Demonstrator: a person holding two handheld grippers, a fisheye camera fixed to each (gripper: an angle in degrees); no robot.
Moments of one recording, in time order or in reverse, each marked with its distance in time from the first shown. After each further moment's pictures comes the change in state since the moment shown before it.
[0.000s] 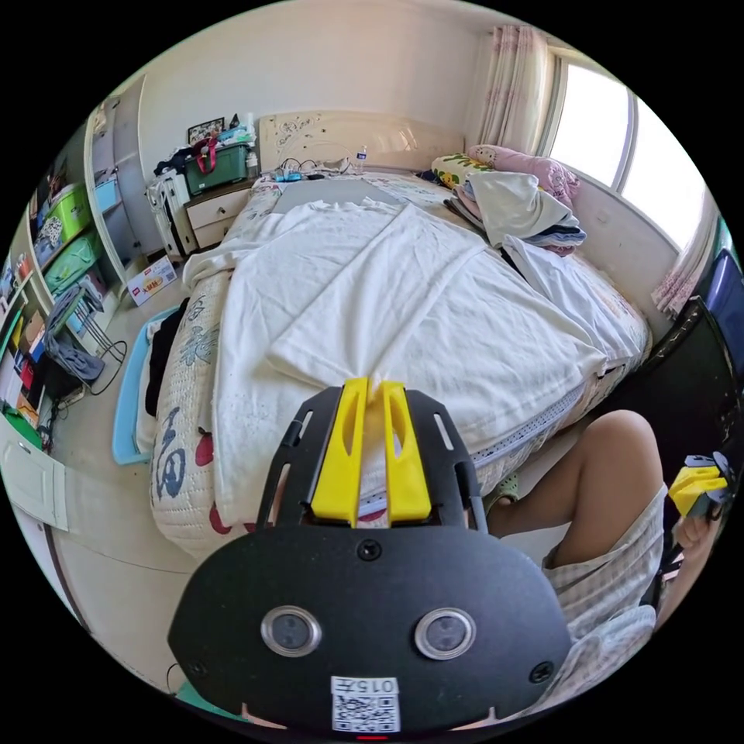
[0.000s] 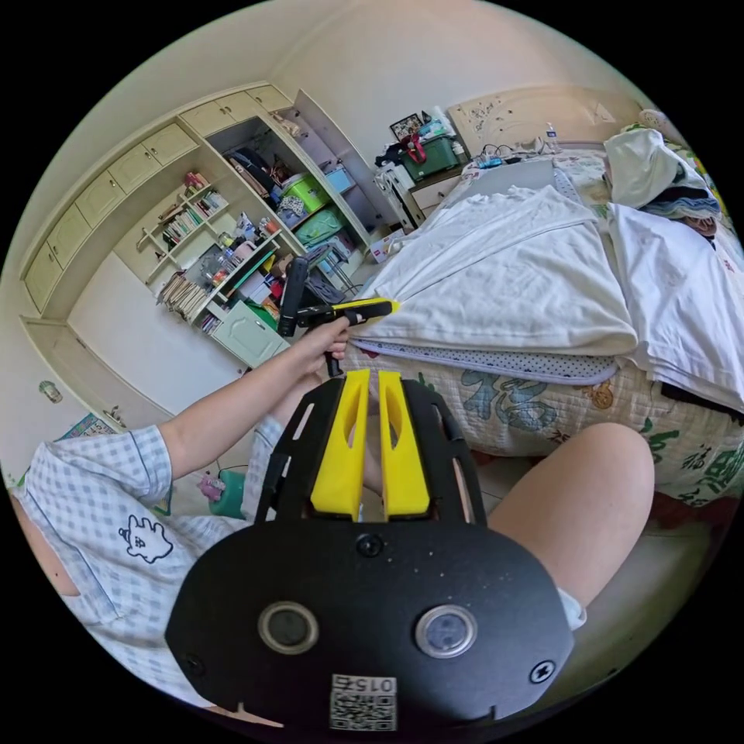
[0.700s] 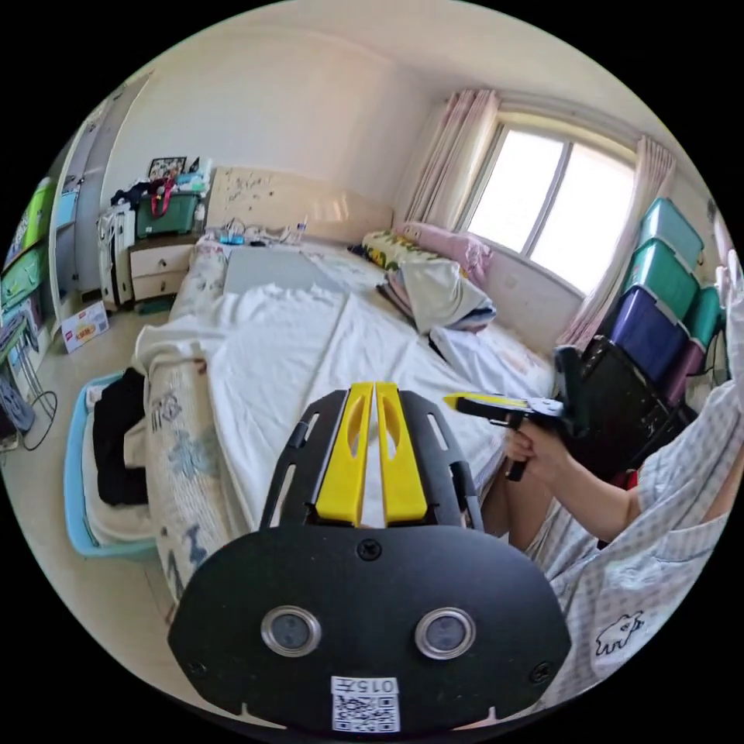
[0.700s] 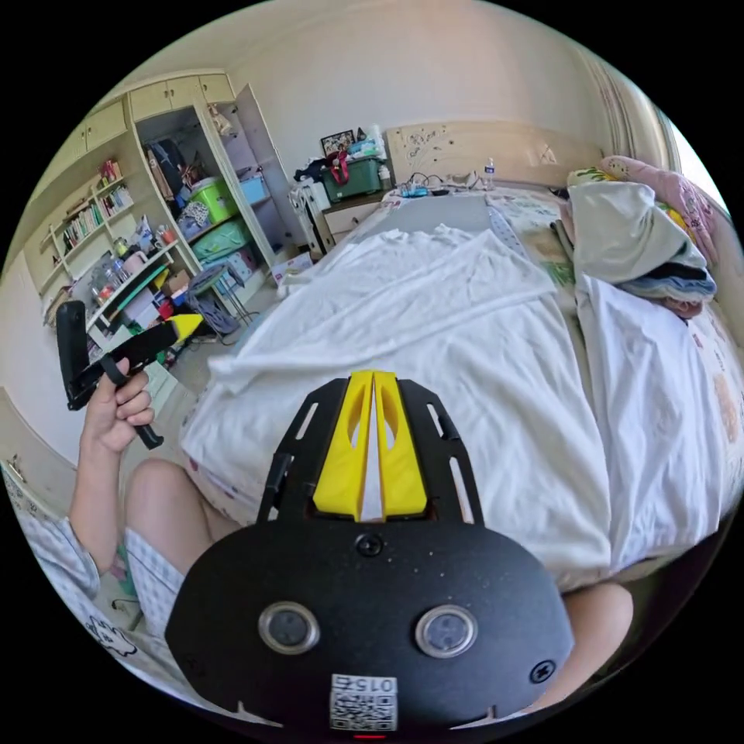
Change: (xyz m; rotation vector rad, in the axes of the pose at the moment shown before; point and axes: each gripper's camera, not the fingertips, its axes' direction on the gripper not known) left arm -0.129 -0.077 -0.115 0.324 0.387 0.047; right arm -0.059 -0.221 0.104 0.110 0.346 -0.005
